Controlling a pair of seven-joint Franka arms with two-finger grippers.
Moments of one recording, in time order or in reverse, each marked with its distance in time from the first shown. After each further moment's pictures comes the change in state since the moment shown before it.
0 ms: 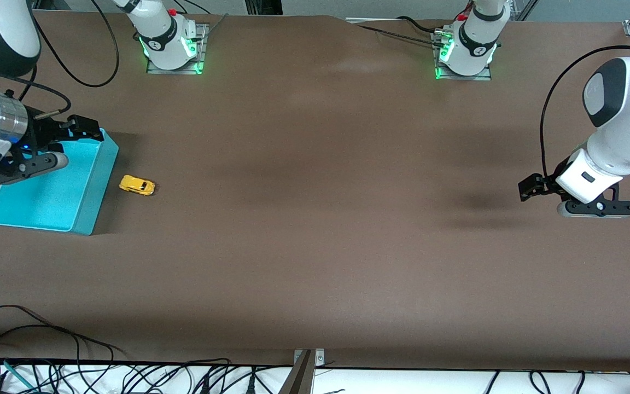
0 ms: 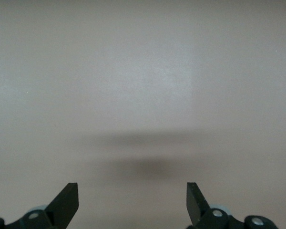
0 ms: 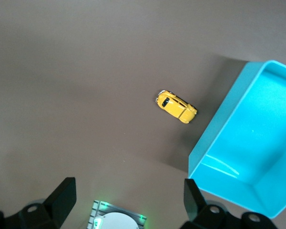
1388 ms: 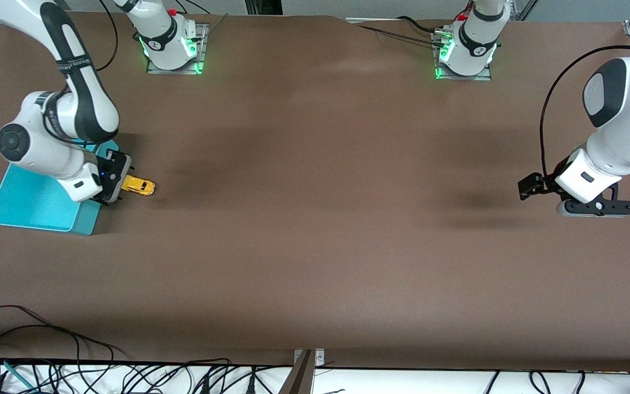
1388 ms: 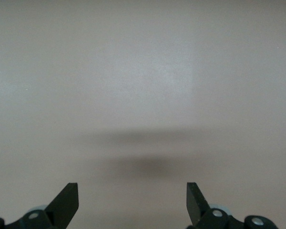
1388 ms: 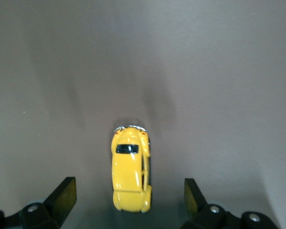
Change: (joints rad) left arm 0.001 0.000 0.000 -0.001 0.000 -0.008 0.001; right arm -0.079 0.110 -0.006 -0.610 0.000 0.889 -1.063
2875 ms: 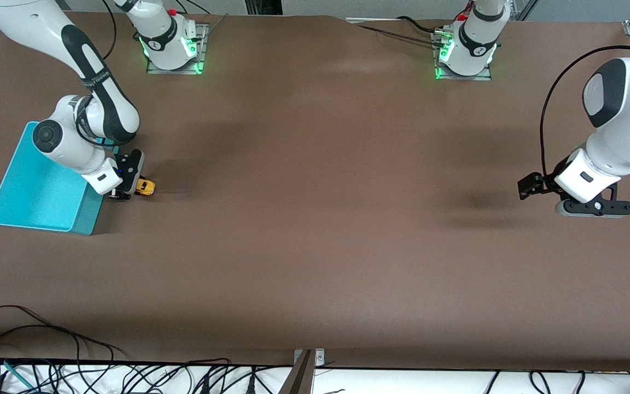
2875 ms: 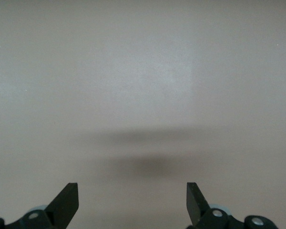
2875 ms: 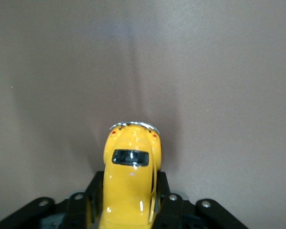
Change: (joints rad) left arm 0.000 0.000 0.000 -0.001 0.000 -0.001 0.013; right arm -0.027 0.077 0.006 -0.111 0.000 0.265 -0.156
